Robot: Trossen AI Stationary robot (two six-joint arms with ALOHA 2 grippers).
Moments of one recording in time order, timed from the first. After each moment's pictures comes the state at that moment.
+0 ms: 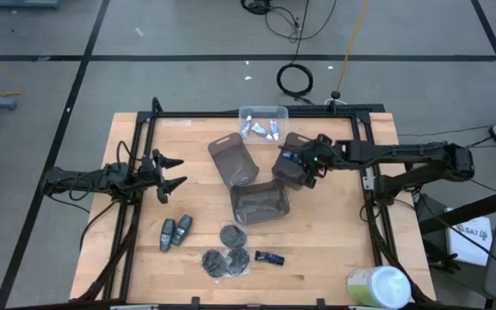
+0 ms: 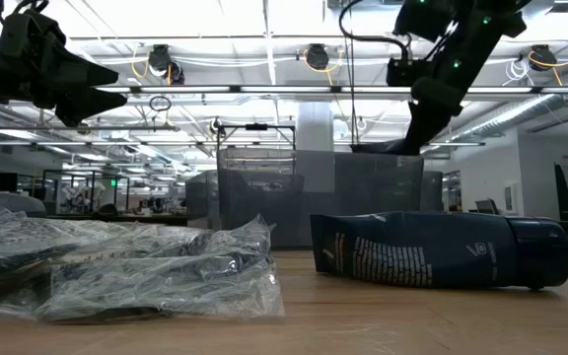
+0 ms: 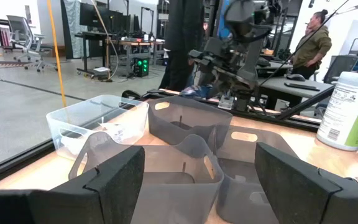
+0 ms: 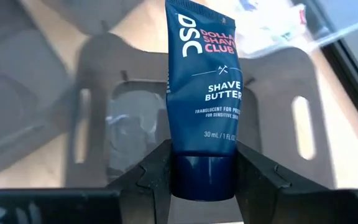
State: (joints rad) left arm -0.09 0.01 0.05 -0.03 -0.34 -0.11; right arm -0.21 1.21 0.83 -0.60 0.24 0.13
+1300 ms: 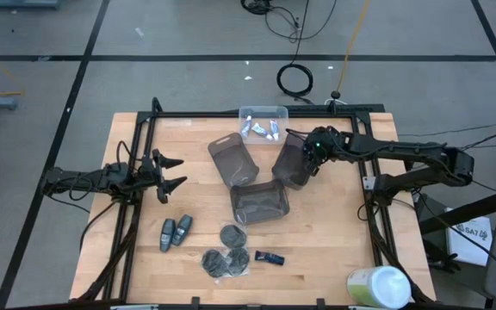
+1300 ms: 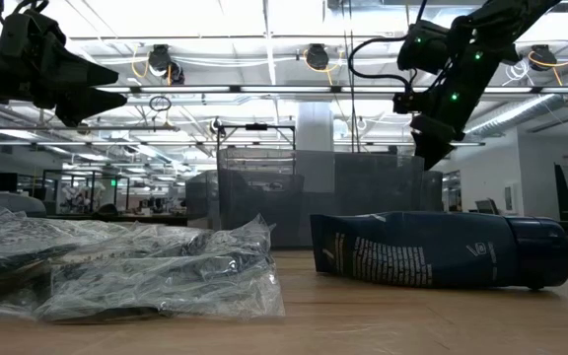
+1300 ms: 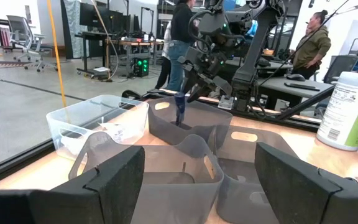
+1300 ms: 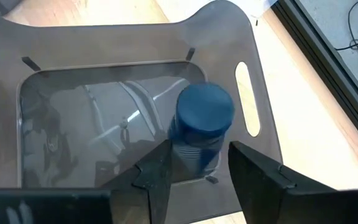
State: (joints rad) left arm -0.09 0.01 0.05 -0.03 -0.34 -0.11; right arm -0.41 1.21 0.73 -0.50 0.23 0.07
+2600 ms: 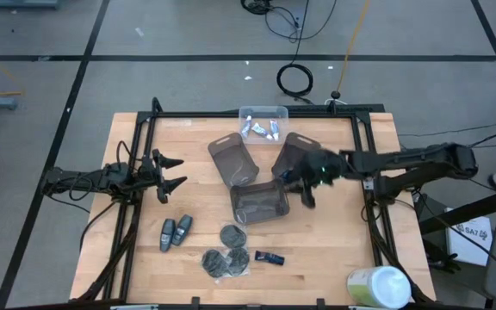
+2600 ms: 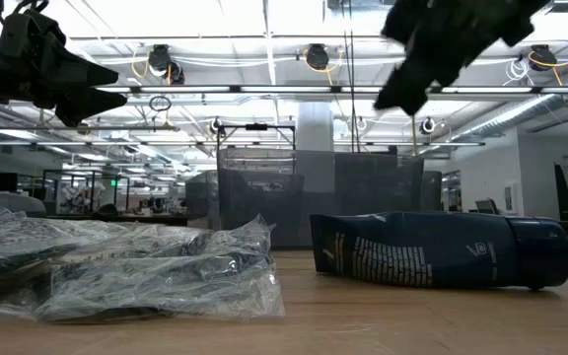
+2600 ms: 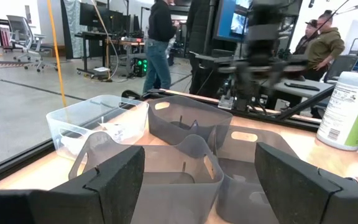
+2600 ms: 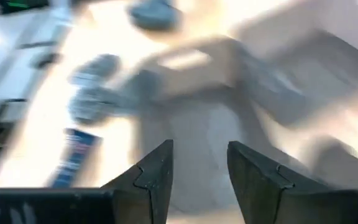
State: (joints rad) left arm -0.09 0.01 0.05 -0.03 -0.34 -0.11; right arm -0.02 1.17 0.72 -0.15 -0.19 0.13
